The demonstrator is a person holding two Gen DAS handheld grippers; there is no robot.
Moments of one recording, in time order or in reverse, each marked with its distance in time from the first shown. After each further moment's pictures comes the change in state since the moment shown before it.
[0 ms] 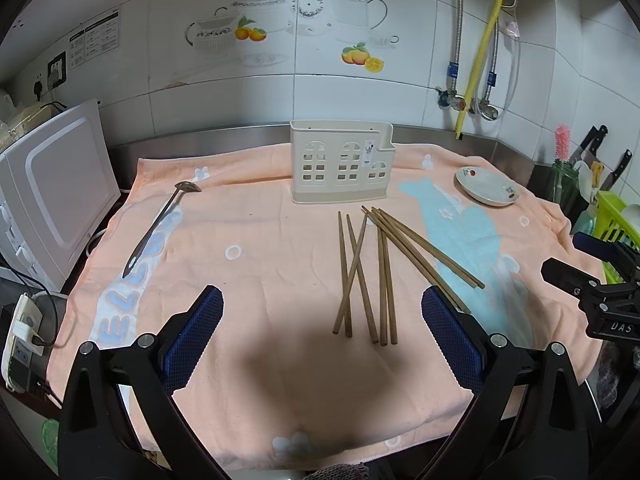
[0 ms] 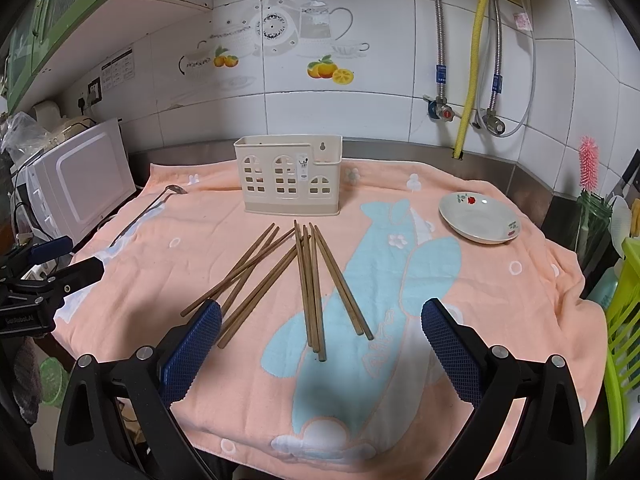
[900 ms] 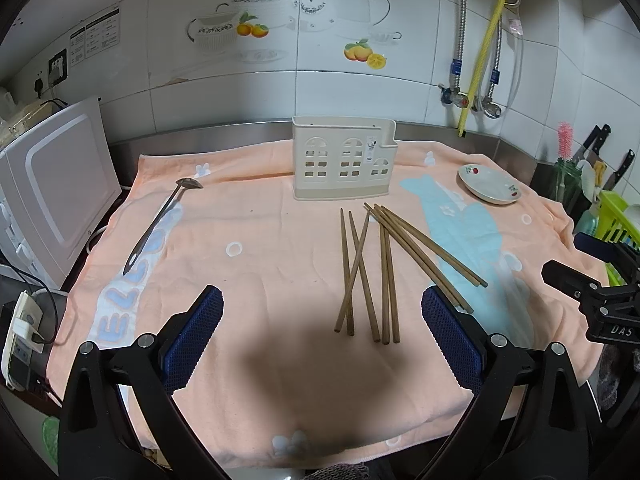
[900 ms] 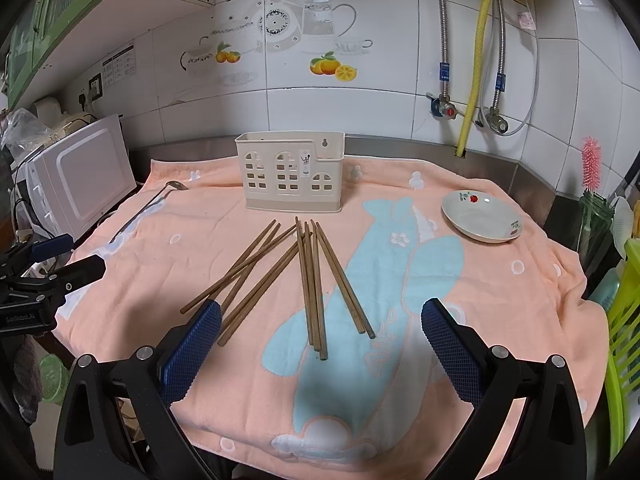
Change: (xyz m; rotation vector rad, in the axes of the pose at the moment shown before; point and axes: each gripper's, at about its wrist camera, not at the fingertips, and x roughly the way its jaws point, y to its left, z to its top) left arm 0.004 -0.003 -0.001 -0.004 0.012 0.008; right arm 0.004 0.004 -0.001 -0.008 0.009 0.002
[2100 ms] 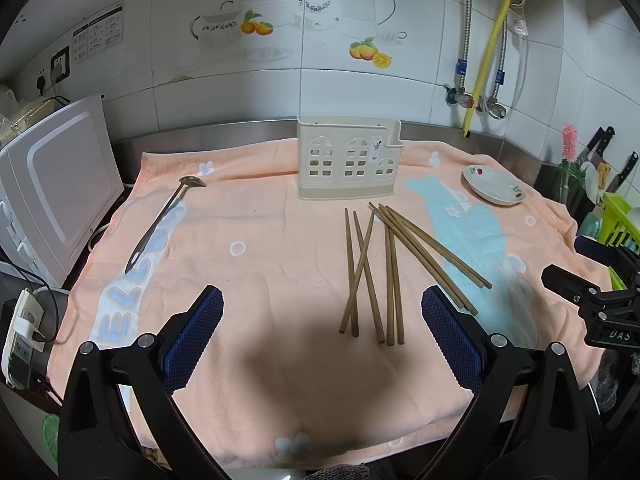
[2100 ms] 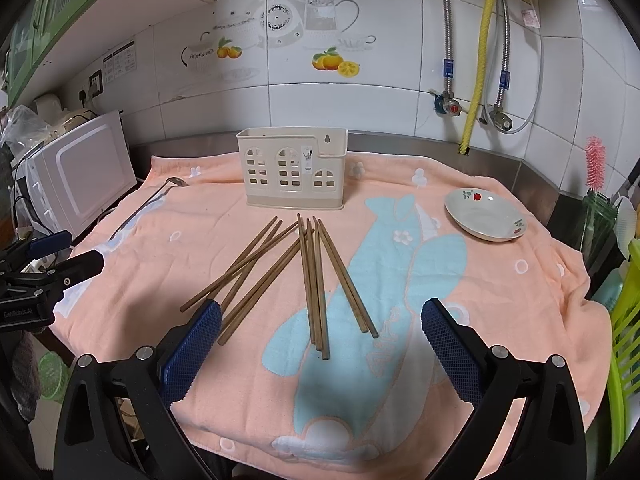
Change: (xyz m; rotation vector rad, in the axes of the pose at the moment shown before) left arm 0.004 0.007 0.001 -0.006 0.004 0.006; right arm 0.006 0.004 -0.001 -0.004 0.011 0.003
